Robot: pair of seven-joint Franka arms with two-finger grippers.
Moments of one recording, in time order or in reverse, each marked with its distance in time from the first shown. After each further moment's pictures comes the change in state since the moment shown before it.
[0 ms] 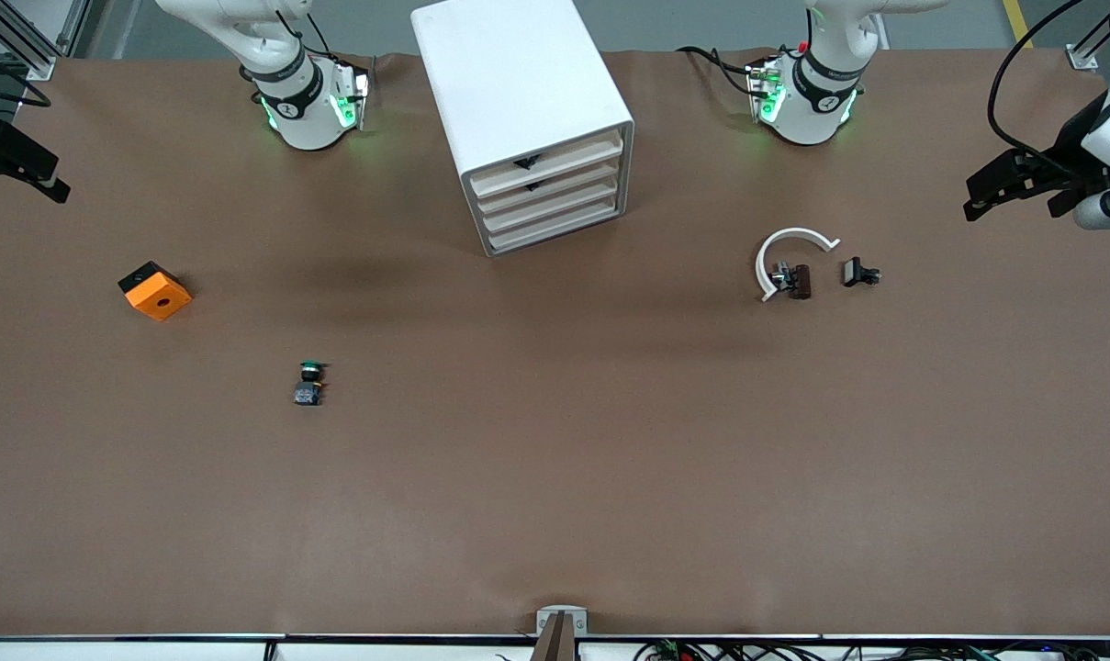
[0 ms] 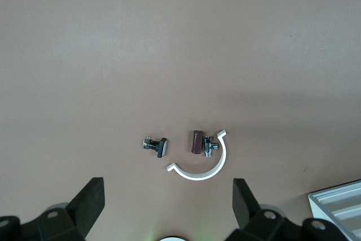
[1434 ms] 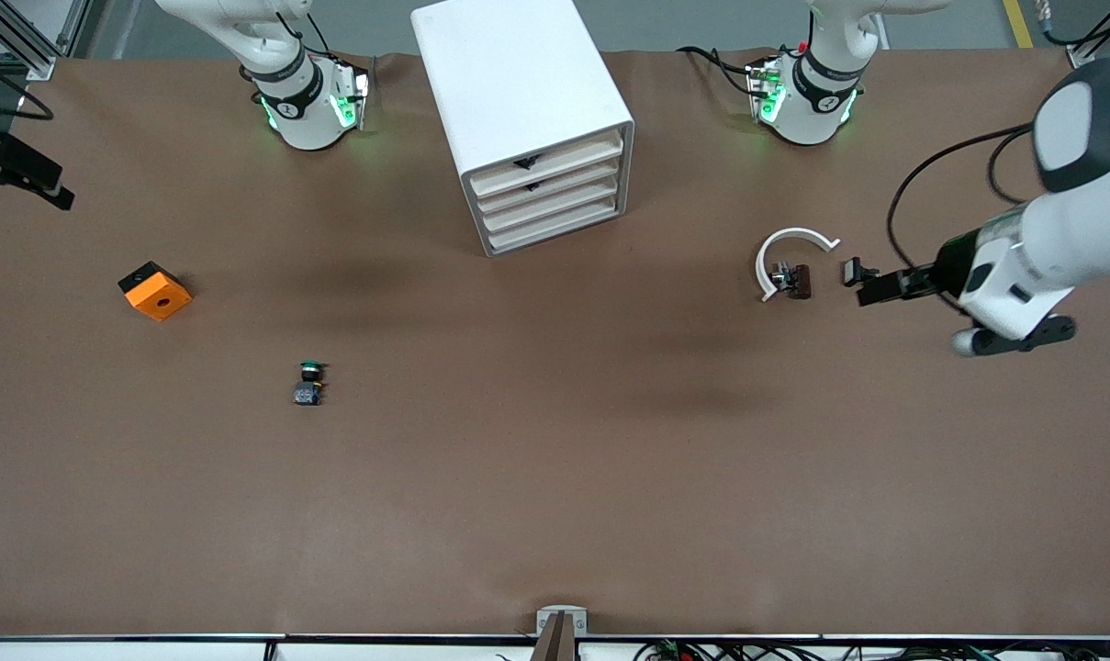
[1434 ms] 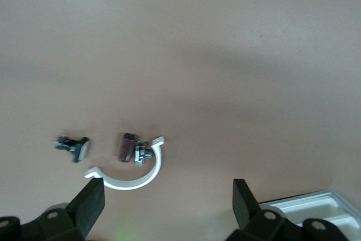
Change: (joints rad) left arm -0.068 0.284 -0.004 0.000 -0.202 0.143 -0.232; right arm 0.000 0.061 -0.007 0.015 0.000 -0.021 0.000
